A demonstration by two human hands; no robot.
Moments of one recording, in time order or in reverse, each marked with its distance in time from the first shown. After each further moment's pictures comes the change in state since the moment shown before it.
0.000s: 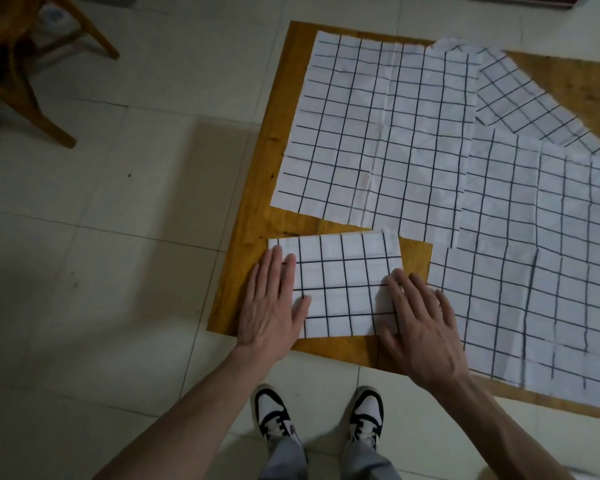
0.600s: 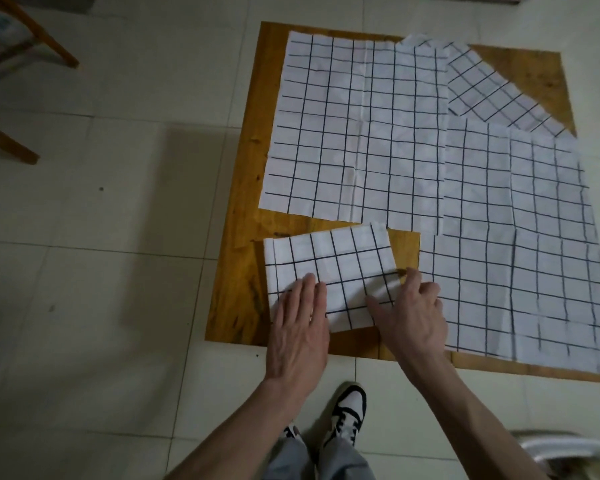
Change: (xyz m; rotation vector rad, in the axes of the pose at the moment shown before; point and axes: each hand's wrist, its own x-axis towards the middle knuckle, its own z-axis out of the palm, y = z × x) left_hand -0.032 0.048 0.000 -0.070 -0.023 0.117; right_hand 0.018 -0.070 -0.038 0.258 0.011 0.699
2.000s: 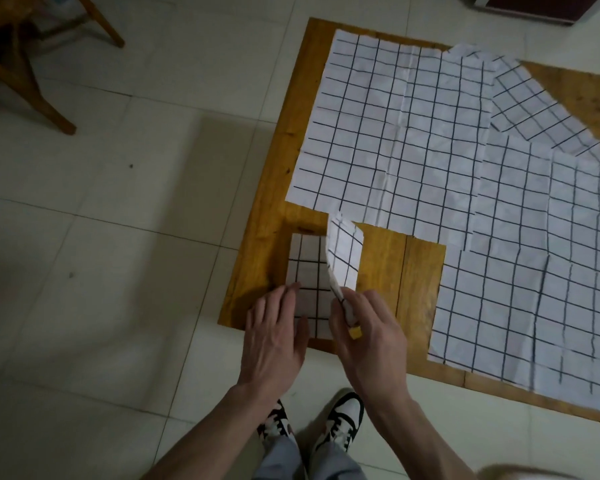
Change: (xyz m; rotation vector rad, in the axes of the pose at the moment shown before) left_hand -0.031 -0.042 -0.008 -0.245 0.174 -0.216; right_hand -0.054 -0.033 0.027 0.443 0.270 -0.787
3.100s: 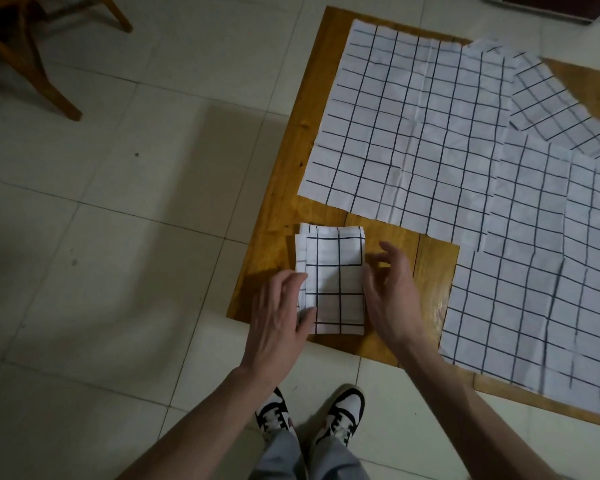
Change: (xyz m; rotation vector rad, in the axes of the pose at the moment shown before) left_hand 0.015 -0.013 0.000 -0.181 0.071 0.043; right_hand 0.049 0.040 0.009 0.187 -0.191 0.367
